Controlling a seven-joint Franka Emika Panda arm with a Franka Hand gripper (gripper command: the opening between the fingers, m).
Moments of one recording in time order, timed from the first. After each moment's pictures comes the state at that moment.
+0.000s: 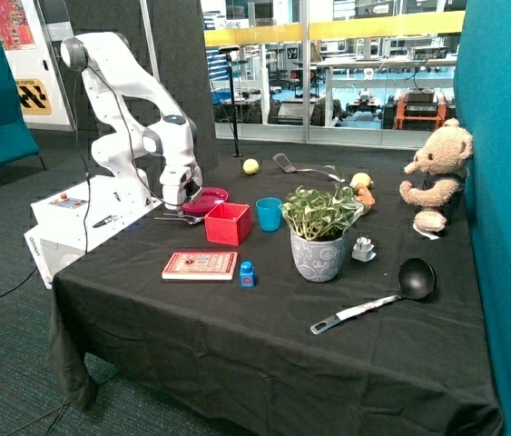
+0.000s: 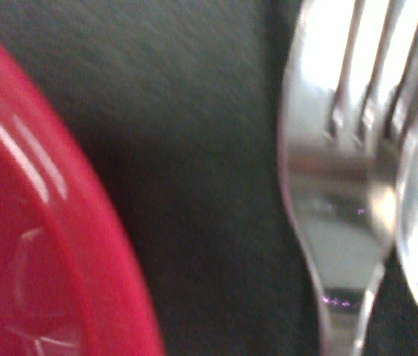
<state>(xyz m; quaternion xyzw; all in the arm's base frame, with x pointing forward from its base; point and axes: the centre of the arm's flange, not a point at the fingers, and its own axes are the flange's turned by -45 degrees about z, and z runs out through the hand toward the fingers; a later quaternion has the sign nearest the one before) 0.361 -0.122 0.306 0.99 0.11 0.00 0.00</state>
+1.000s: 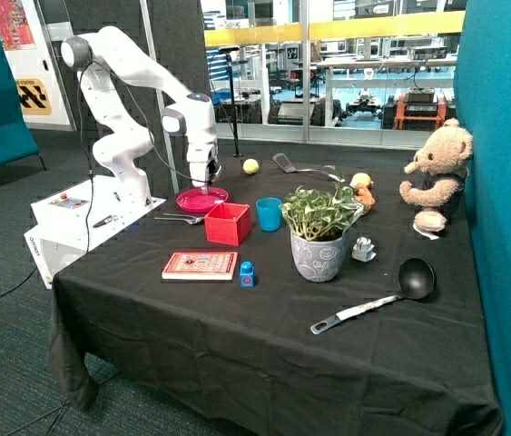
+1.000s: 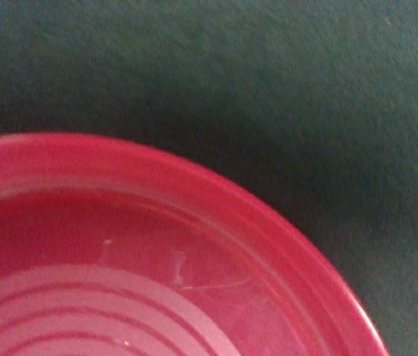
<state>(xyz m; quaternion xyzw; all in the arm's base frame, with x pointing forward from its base) 0.397 -0.048 0.354 0.98 0.19 0.00 0.00</state>
